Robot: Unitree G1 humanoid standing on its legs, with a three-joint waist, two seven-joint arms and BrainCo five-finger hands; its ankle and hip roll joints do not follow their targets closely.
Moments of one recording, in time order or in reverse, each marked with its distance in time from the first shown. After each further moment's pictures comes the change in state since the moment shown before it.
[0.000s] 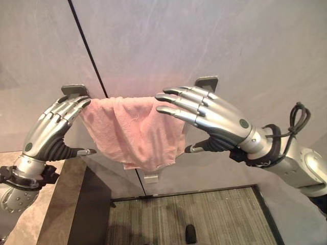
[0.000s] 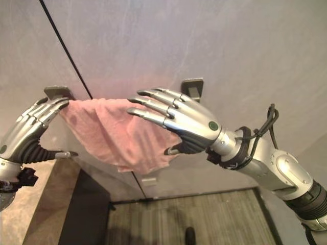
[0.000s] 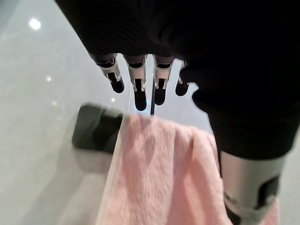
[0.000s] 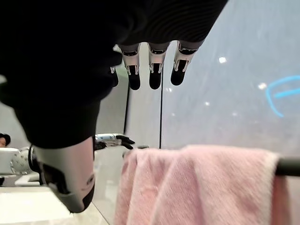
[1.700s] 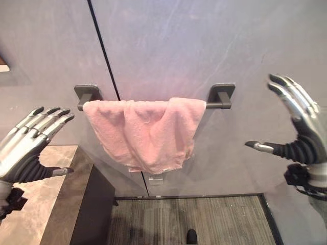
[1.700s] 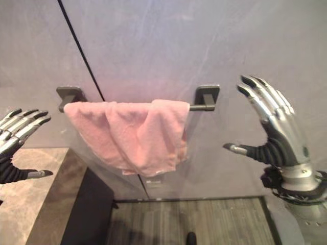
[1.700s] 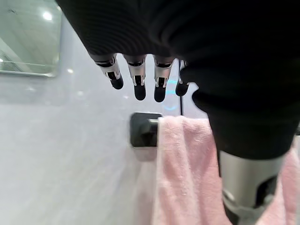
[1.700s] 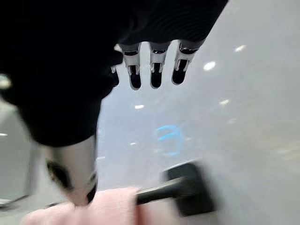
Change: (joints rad) left arm 0.398 0.047 0.360 -0.211 0.002 -0.005 -0.134; right arm 0.653 0.120 -0.595 -0.093 0.070 -0.072 -0.130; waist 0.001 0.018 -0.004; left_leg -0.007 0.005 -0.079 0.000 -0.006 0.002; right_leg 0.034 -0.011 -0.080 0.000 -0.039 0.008
